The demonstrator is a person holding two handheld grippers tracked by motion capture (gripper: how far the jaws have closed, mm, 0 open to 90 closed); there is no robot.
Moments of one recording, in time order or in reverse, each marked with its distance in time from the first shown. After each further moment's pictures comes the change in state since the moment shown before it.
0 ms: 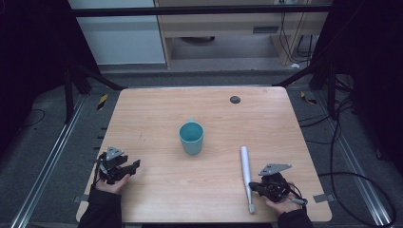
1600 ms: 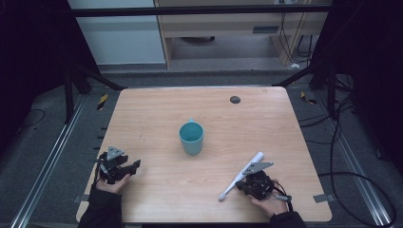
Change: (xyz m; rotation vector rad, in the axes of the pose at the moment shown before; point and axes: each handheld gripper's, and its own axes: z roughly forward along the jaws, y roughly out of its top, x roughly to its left) left arm 0.000 0.000 0.001 0.008 0.002 0.007; right arm 0.022 0.021 0.029 0.020 0.030 -0.045
